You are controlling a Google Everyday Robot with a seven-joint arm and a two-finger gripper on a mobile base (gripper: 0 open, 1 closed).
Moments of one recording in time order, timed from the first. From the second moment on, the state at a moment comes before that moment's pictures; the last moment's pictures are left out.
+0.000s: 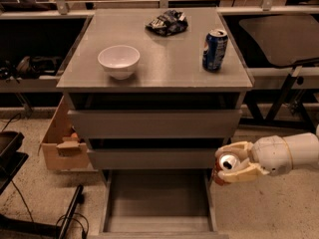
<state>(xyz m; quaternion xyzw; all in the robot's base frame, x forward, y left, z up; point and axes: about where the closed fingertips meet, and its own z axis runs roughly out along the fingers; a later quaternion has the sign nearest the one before) 0.436 -0.183 0.721 -0.53 0.64 0.40 0.39</state>
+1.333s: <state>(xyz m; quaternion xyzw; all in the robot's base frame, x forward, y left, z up) 0.540 -0.115 1.012 -0.49 0.71 0.32 0.38</state>
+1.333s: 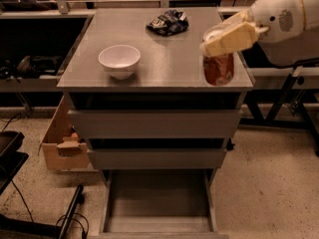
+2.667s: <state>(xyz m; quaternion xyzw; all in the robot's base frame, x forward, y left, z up) 0.621 -0.059 1.065 -0.47 0.69 0.35 0.43</state>
